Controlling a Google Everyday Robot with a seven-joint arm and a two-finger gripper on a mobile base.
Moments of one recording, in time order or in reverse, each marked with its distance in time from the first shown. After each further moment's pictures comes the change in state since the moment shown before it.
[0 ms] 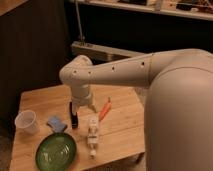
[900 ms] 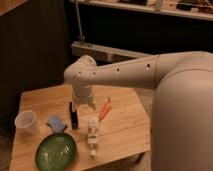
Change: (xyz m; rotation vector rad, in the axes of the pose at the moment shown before) arm -0.037 0.007 0.002 -0.130 -0.121 -0.080
